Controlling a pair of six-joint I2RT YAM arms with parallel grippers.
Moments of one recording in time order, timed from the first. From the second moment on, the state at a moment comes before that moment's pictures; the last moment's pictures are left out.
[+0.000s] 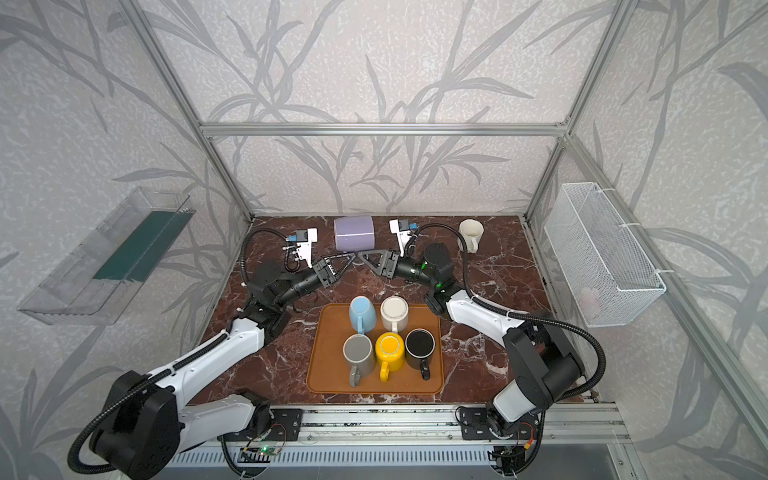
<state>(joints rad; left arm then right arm) -0.39 1.19 0.65 0.68 0.60 -0.86 0.59 1.56 0.92 0.81 -0.68 0.97</state>
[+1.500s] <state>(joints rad) -0.39 1.19 0.65 0.76 0.66 -0.86 0.59 1.56 0.88 0.88 -0.70 1.06</state>
